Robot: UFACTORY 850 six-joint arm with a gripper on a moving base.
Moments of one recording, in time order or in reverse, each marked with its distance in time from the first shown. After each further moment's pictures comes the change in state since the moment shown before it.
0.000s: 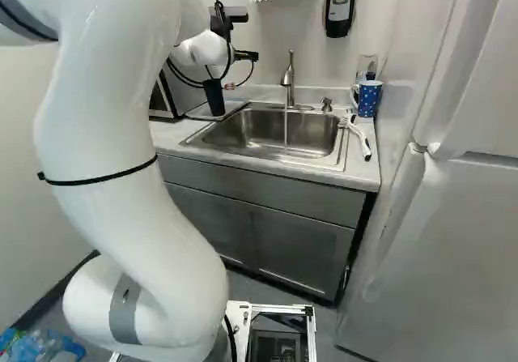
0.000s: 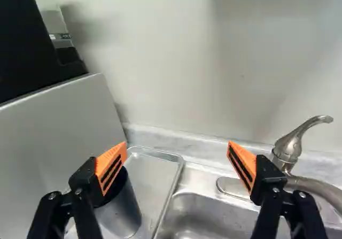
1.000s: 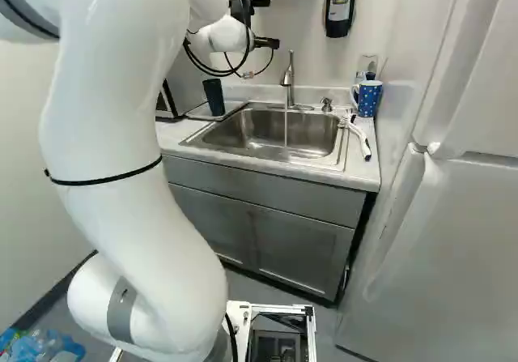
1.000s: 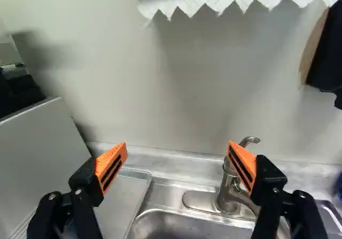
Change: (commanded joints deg) arm -6.1 -1.8 -6.6 0.0 -3.0 0.0
